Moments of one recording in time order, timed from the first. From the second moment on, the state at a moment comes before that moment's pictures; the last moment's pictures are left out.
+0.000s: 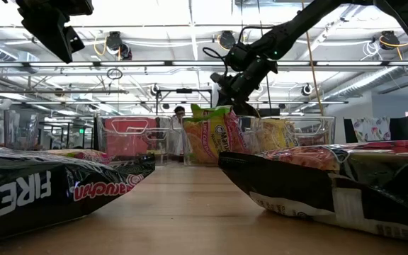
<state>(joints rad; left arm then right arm) 0.12 0.89 0.93 -1.04 0.13 -0.03 -0.69 1.91 1.47 -0.40 -0.30 0.37</state>
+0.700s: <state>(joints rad) 0.12 0.89 0.93 -1.05 0.13 -0.02 -0.66 2.02 1.47 -0.51 -0.24 0.59</state>
